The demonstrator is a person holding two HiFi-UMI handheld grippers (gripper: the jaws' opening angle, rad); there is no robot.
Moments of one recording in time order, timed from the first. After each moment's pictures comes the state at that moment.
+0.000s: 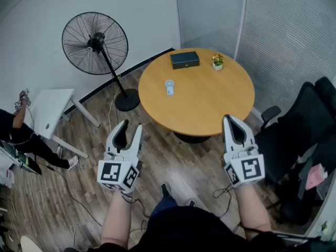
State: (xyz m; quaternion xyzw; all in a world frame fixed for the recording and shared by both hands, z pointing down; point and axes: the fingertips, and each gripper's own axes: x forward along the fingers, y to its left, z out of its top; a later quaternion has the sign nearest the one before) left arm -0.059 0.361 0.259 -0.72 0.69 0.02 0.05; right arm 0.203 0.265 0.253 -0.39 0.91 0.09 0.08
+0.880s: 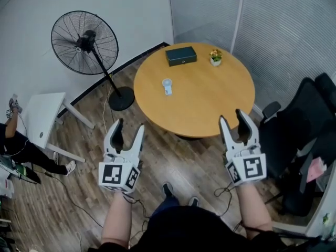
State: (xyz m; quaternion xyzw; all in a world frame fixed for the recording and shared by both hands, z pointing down) left arm -0.120 0.298 0.269 -0.73 0.68 0.02 0.04; right arm 0.154 0.211 0.259 -0.44 0.89 0.08 0.06
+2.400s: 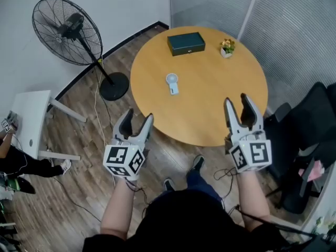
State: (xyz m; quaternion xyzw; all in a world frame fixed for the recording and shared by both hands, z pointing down) left arm -0.243 0.088 0.391 -0.76 0.64 0.01 -0.11; right arm 0.026 0.011 0.314 -0.47 0.88 0.03 0.03
